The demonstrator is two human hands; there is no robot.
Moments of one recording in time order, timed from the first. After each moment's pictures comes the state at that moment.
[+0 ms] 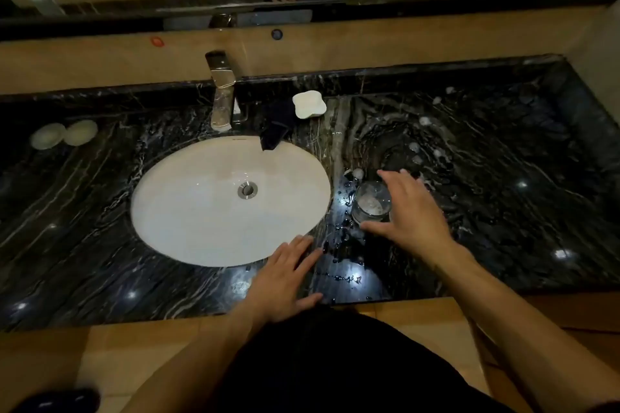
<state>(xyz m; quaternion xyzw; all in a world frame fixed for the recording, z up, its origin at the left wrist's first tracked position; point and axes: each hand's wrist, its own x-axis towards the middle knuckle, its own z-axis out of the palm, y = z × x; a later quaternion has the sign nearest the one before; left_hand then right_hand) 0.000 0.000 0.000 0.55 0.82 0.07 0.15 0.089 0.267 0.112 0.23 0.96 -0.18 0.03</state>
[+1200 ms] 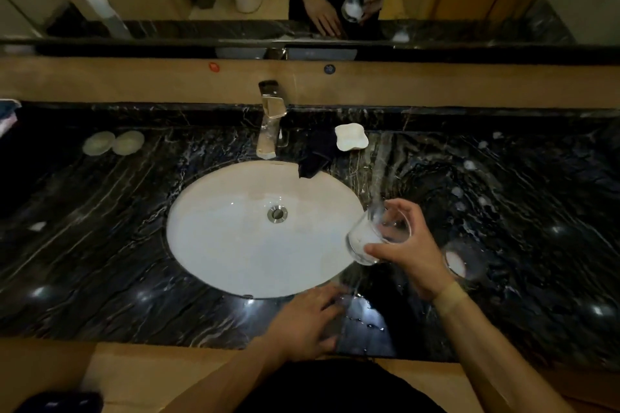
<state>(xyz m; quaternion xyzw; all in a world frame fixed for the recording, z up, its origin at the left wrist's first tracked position) -0.019 -0.011 0.006 0.56 0.78 0.16 0.23 0.028 0.220 0.115 0.25 0.70 -0.66 -0.09</state>
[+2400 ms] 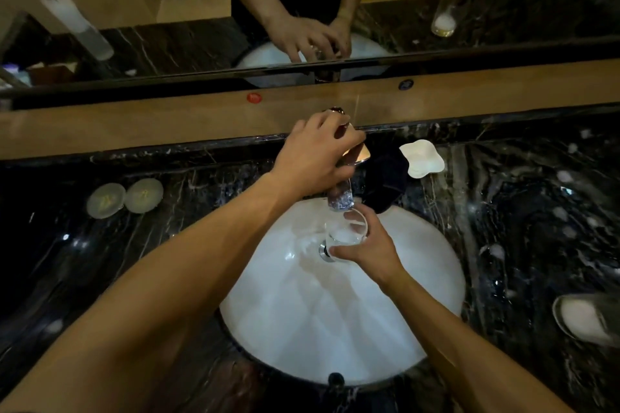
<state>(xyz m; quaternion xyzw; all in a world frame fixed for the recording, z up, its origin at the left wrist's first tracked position) -0.386 0.059 0.139 0.57 0.82 0.04 -0.04 -0.198 0.108 0.039 0.35 0.69 -0.63 -0.02</state>
